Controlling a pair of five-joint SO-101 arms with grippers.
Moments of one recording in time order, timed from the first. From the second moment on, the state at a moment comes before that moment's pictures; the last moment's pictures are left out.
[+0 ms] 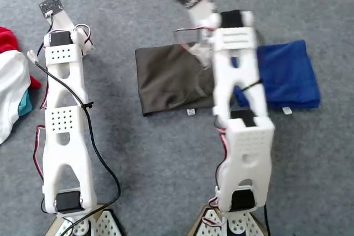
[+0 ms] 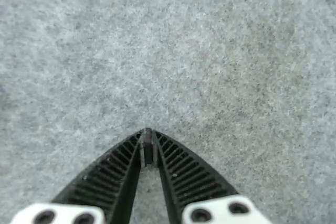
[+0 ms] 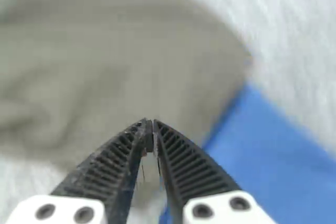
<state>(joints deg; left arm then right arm) -13.5 75.6 -84.4 74.8 20.7 -8.0 37.6 -41.3 83.2 33.7</state>
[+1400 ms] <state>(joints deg) -13.1 75.6 -86.2 76.6 19.6 12.4 20.4 -12.4 97.5 36.1</state>
